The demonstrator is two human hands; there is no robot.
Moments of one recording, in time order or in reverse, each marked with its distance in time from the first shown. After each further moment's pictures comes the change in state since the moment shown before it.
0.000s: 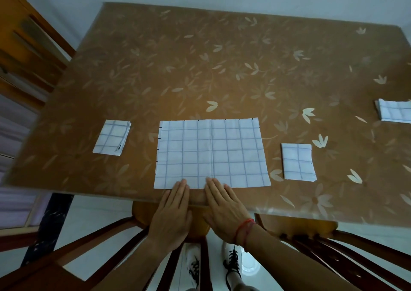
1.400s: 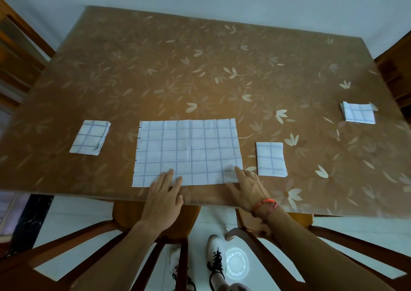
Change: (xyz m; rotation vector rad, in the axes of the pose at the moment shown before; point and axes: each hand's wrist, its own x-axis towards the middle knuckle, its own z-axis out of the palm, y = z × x) left_hand 0.035 0.029 -0.008 -0.088 0.028 -0.072; right_hand -0.041 0.093 -0.056 0.460 0.001 0.514
